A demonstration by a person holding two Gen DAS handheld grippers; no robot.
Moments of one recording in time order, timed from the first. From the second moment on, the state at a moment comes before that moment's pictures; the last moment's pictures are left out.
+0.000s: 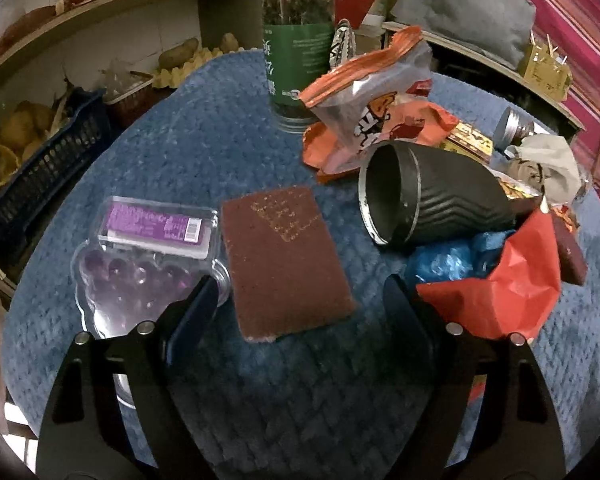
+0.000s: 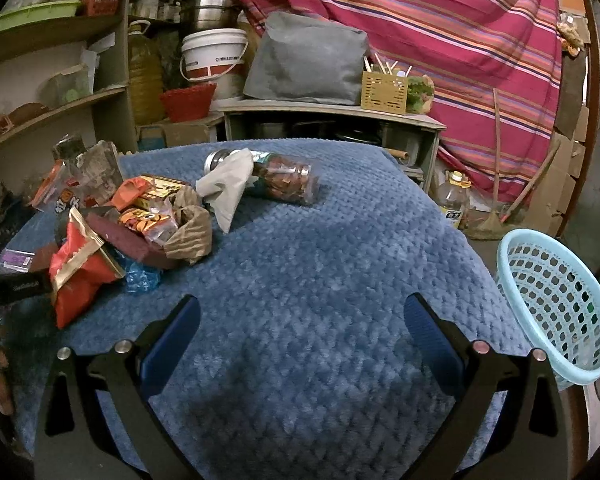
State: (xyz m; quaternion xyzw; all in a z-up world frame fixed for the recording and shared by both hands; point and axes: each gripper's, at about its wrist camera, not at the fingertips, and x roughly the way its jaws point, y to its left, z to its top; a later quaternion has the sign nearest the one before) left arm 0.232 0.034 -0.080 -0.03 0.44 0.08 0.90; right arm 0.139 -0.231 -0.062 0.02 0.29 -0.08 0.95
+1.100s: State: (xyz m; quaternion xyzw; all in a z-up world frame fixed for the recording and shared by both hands) left arm 0.205 0.051 -0.059 -0.03 0.39 -0.01 0.92; right arm 0.133 -0.171 -0.035 -0.02 0.27 -0.06 0.96
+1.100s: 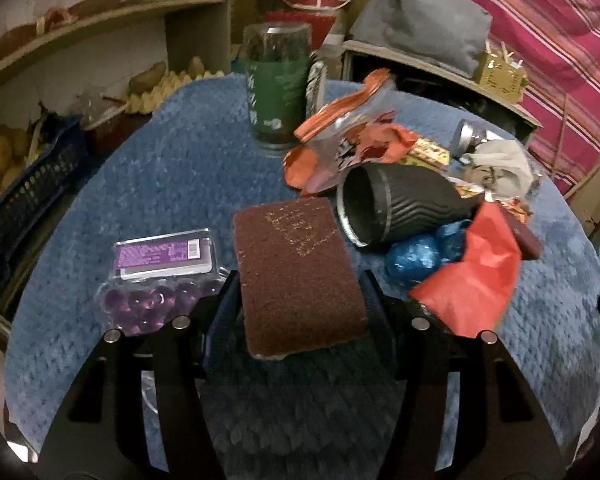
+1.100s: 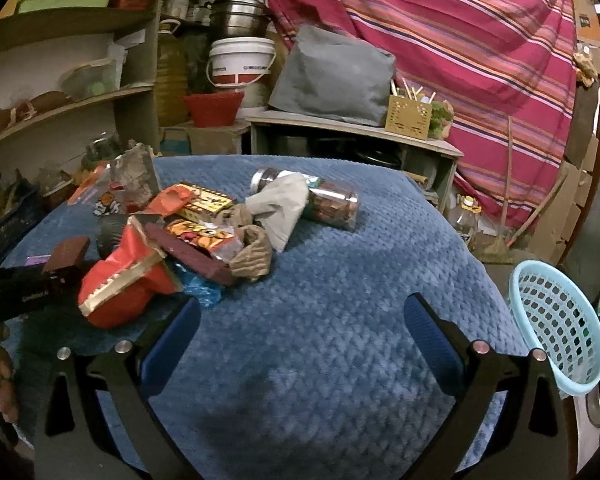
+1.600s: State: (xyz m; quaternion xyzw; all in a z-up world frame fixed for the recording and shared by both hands) left arm 0.188 0.093 -0.051 -0.01 0.36 0.01 0.93; right arm 0.152 -0.115 -0.032 -0.03 0.27 -0.03 0.96
